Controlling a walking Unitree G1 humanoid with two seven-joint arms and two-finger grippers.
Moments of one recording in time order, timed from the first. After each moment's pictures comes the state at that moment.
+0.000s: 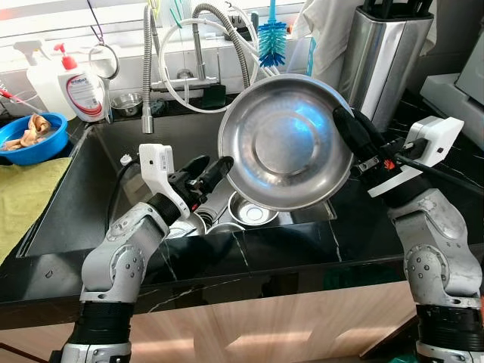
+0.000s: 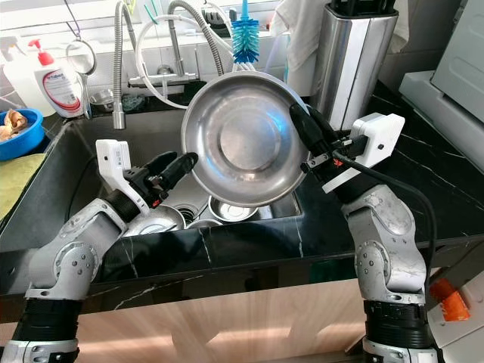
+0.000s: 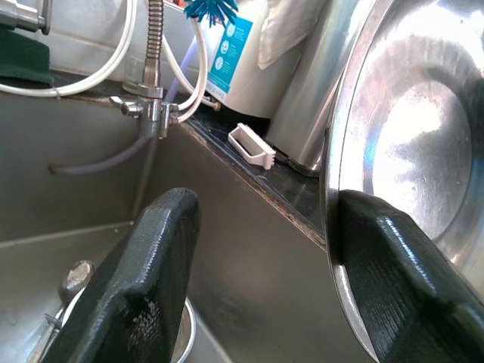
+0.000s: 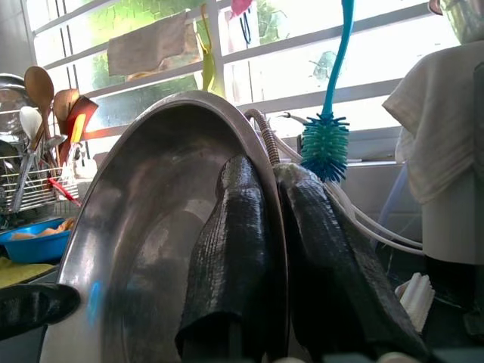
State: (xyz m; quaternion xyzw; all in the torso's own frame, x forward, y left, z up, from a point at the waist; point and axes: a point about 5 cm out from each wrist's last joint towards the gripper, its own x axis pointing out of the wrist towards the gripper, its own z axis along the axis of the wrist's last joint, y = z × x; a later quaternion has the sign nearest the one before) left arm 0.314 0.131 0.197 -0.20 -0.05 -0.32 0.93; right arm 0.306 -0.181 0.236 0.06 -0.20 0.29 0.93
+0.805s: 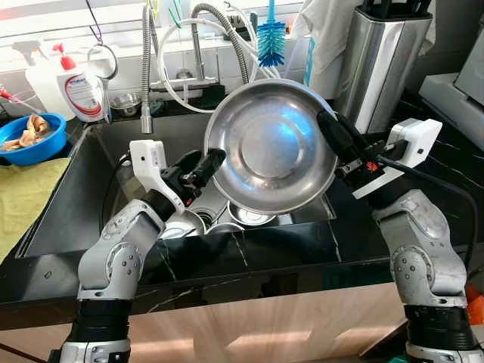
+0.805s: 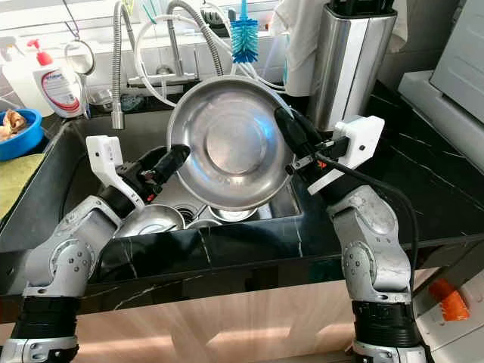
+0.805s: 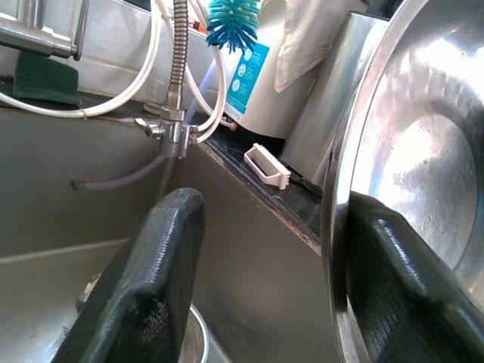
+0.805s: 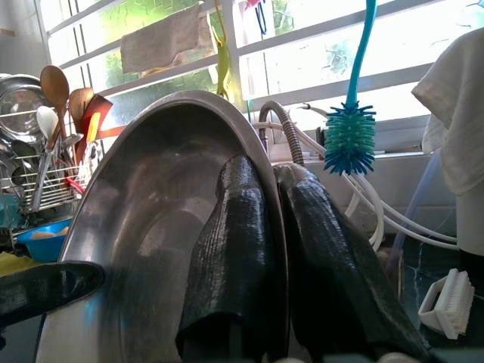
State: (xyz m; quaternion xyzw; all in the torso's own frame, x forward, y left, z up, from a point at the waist) left arm 0.317 0.139 0.203 -0.20 -0.06 -0.30 0.93; right arm 0.308 -0.163 0.231 0.07 -0.19 0.30 0.93
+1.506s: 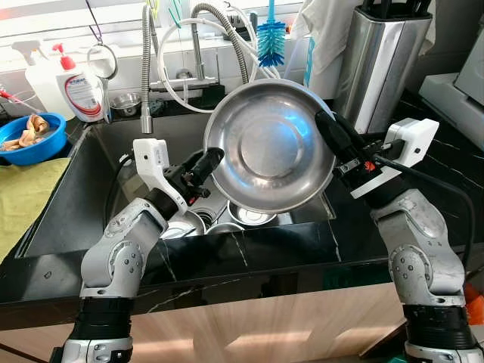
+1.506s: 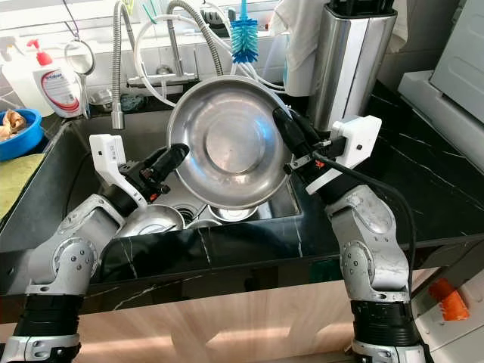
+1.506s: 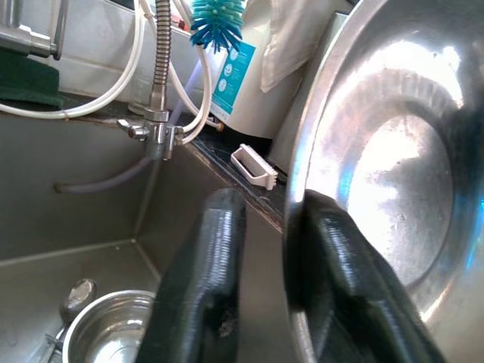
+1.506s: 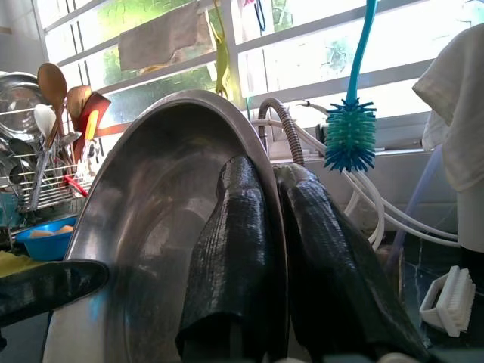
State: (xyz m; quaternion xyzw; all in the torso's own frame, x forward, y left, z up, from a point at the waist) left arm 0.317 0.135 0.204 -0.20 -0.07 -0.31 0.93; right arm 0.310 -0.161 0.230 0.07 -0.19 0.30 0.93
